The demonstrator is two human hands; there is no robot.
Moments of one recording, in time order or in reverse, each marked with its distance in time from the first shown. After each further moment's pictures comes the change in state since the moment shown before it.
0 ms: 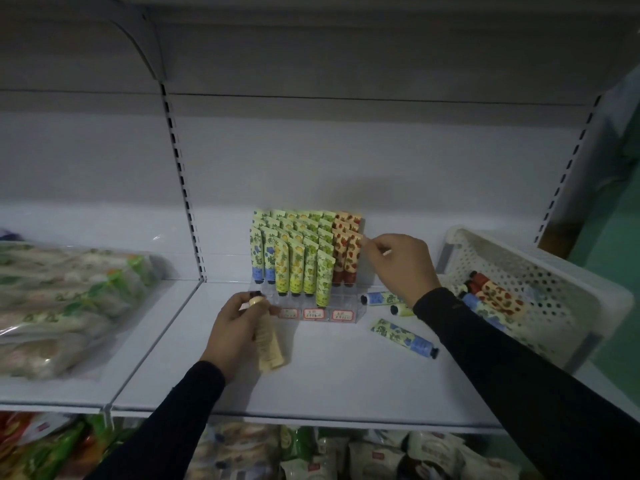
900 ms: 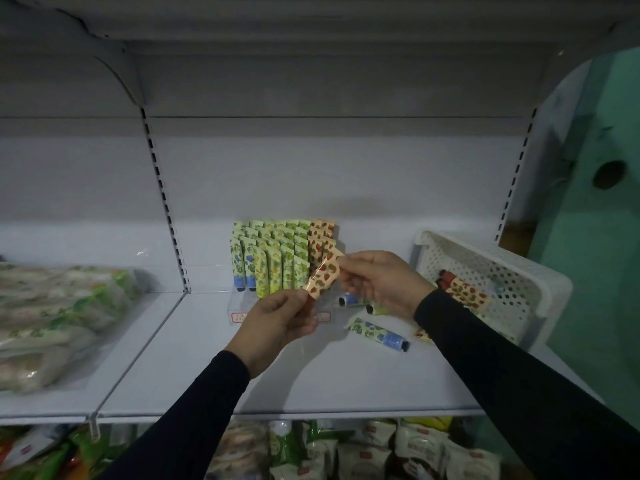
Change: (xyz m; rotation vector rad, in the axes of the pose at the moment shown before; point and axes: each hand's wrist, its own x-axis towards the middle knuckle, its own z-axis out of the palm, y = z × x) left_hand -0.035 0.039 0.069 -0.218 -0.347 -0.127; right_hand -0.026 -0.016 -0.043 0.993 -0.457 0.555
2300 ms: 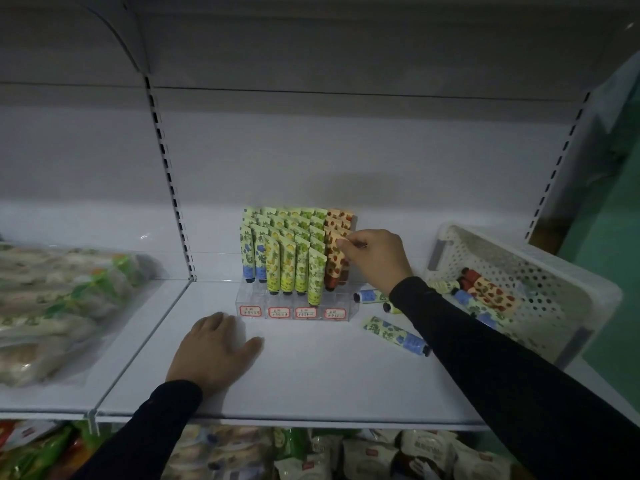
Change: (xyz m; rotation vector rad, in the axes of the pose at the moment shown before) left_hand 0.010 -0.042 -0.130 1.566 0.287 0.151; right_hand 0.071 0.021 0.013 -0.879 0.371 -0.448
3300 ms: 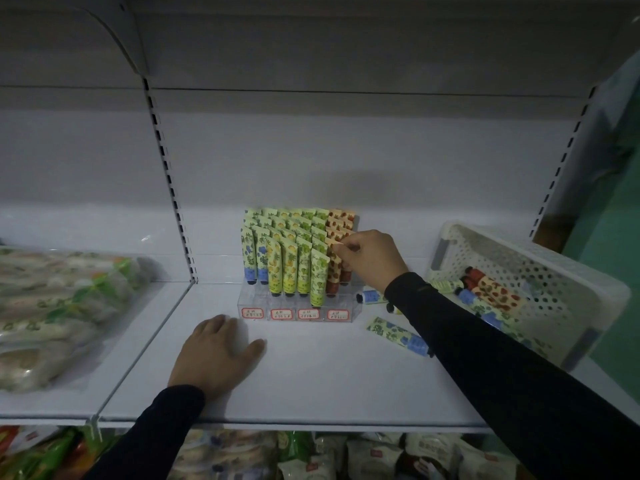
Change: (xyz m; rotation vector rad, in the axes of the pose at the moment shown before) left_hand -0.002 0.004 -0.004 -0.006 0.001 0.000; right_hand 0.010 -0.001 0.009 -0.155 -0.137 -0.007
